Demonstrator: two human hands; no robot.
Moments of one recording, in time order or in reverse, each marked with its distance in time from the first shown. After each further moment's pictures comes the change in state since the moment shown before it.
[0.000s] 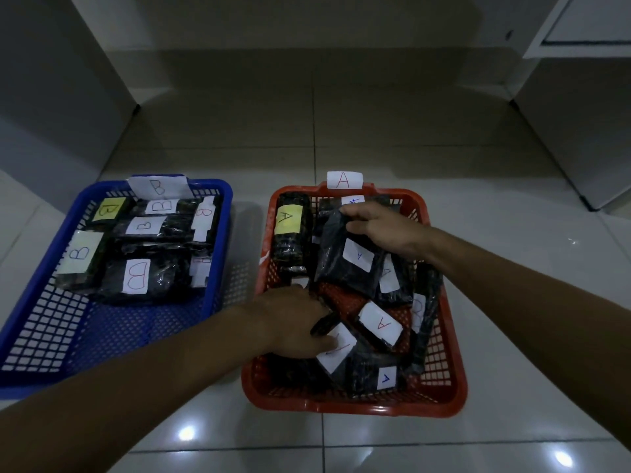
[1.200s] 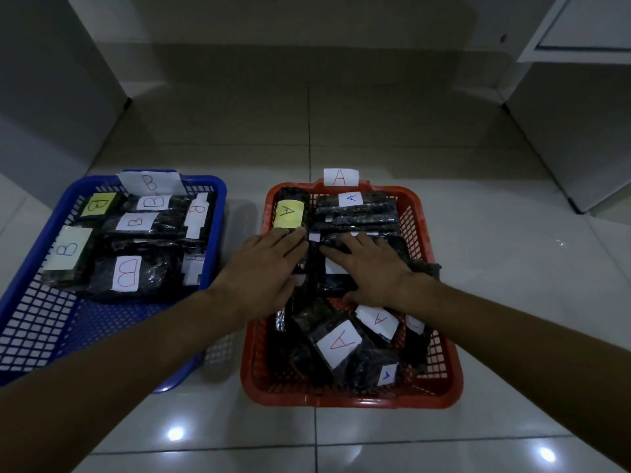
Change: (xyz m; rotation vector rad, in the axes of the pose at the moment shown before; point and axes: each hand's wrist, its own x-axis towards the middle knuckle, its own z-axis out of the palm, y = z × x) left_hand -0.006 -0.033 -0.016 0.321 0.401 -0.162; right_hand -0.020 0.031 0.047 -1.218 -0.012 -0.053
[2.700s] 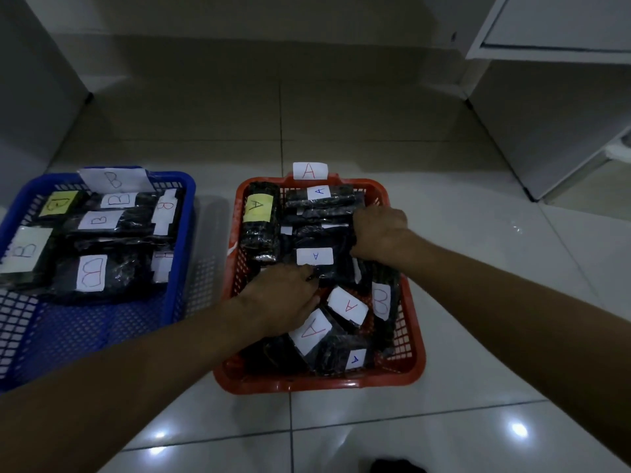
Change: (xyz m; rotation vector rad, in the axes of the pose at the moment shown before) left_hand 0.021 0.063 0.024 -0.064 -0.033 0.234; right_hand -0.015 0.034 -0.047 0.131 -0.051 0.460
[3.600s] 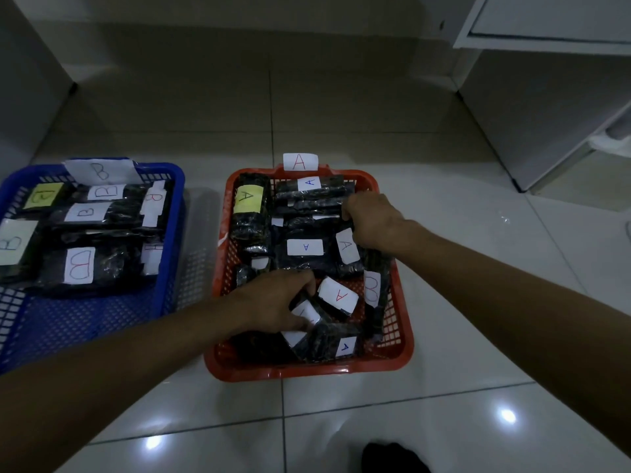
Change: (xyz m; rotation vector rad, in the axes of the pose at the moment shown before) left_hand -0.012 0.007 -0.006 -0.582 -0.202 -0.134; right_hand -0.004 0.011 0.001 0.148 0.053 -0.099
